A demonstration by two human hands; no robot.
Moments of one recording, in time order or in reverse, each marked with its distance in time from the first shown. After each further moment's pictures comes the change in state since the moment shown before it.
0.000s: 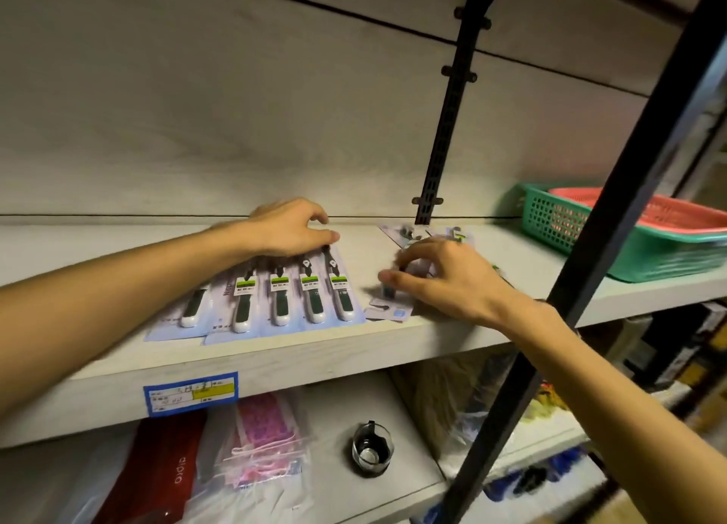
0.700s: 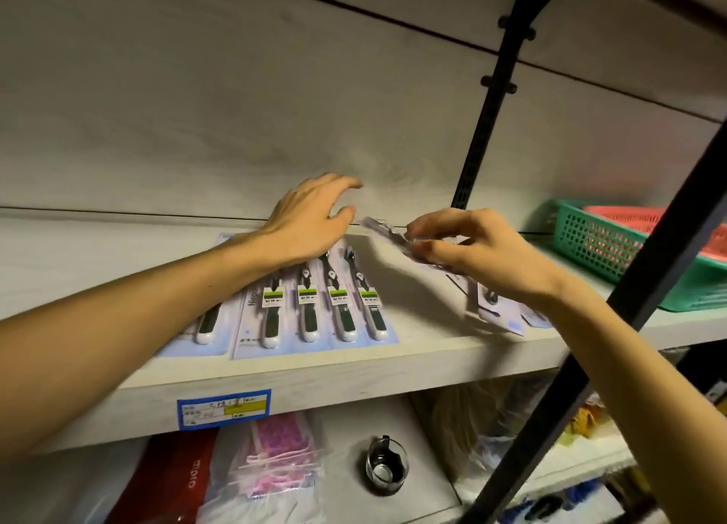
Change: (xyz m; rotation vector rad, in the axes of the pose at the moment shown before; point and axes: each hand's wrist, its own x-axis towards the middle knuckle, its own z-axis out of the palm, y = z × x) left_hand -0.004 -0.011 -0.002 -0.182 0.391 0.172; right_hand 0.027 -0.025 -0.024 0.594 -0.043 -0.123
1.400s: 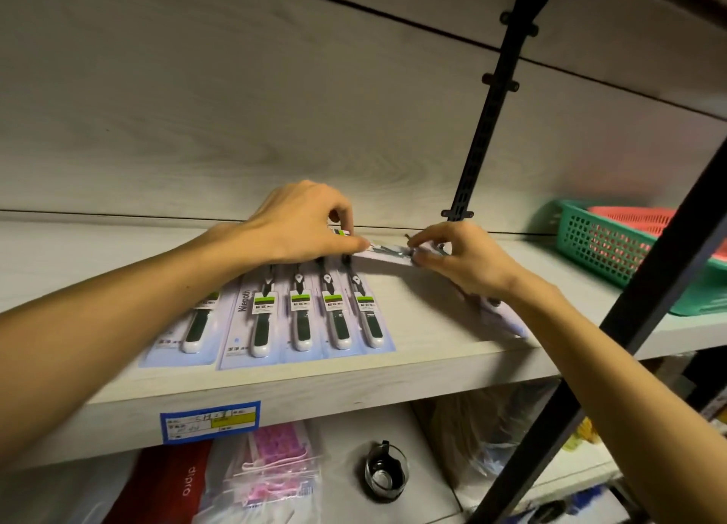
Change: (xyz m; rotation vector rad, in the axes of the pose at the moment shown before) left_hand 0.003 0.000 -0.012 0.165 -0.096 0.060; right_hand 0.041 0.050 0.001 -0.517 0.039 -0.014
